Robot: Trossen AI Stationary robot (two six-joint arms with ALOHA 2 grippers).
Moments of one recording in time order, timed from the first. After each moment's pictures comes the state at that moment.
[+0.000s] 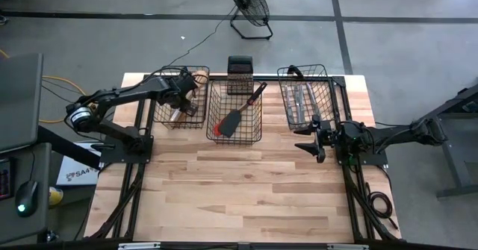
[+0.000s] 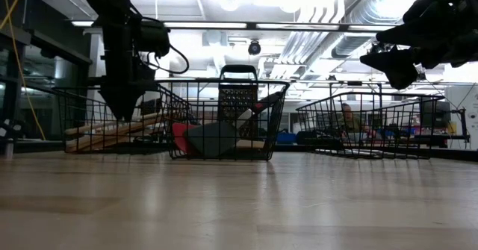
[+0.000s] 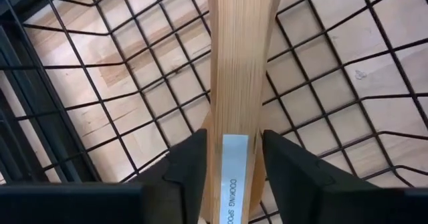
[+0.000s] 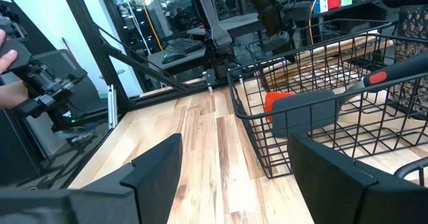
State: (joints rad) left arm 0.65 1.35 0.89 -0.84 -0.27 -0.40; right arm 0.04 0.33 0.01 0.29 0.05 0.28
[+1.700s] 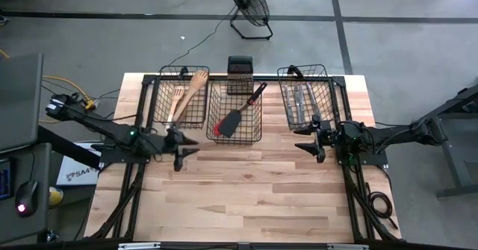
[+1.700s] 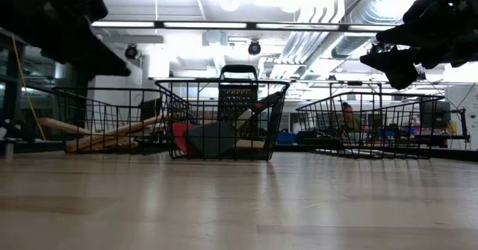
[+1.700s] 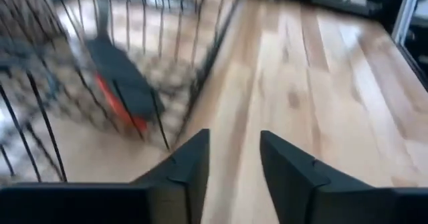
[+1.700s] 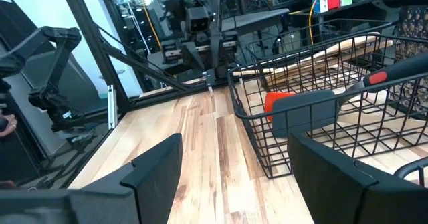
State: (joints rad) left arm -0.34 0.69 0.27 0.03 -0.46 -0.37; right arm 0.04 0.33 0.01 0.29 0.05 0.28
